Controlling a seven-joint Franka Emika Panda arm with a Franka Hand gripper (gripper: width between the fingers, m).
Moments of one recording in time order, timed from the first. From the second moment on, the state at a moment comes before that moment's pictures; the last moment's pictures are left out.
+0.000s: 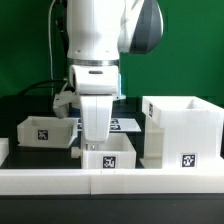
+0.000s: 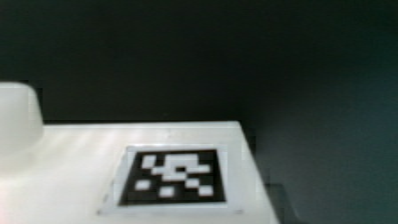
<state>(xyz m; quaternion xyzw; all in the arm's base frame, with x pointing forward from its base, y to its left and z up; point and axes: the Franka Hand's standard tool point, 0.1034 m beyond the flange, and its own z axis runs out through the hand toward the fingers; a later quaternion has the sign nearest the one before) 0.527 -0.048 0.014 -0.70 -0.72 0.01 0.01</state>
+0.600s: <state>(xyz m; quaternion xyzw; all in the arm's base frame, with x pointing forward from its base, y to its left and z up) 0.541 -0.022 0.016 -0.71 -0.70 0.01 0.02</state>
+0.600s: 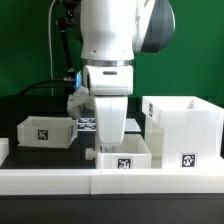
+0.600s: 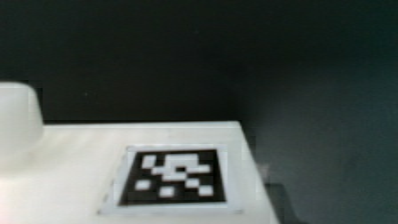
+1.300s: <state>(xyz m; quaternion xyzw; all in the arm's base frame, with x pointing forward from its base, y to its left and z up) 0.547 -0.019 0.013 -0.69 -0.72 0.01 0.01</state>
